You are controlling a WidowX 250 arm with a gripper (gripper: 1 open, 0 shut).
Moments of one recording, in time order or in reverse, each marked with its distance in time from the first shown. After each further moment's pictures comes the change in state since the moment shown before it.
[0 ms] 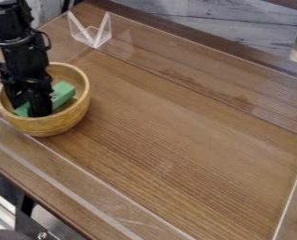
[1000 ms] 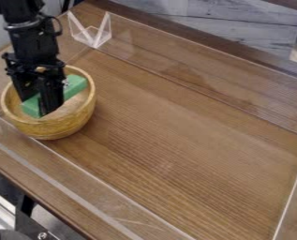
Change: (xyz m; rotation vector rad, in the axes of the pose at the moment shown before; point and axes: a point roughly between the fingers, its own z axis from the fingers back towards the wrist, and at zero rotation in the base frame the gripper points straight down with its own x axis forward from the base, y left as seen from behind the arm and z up) arm -0.001 -0.034 0.025 -0.041 0.033 0.020
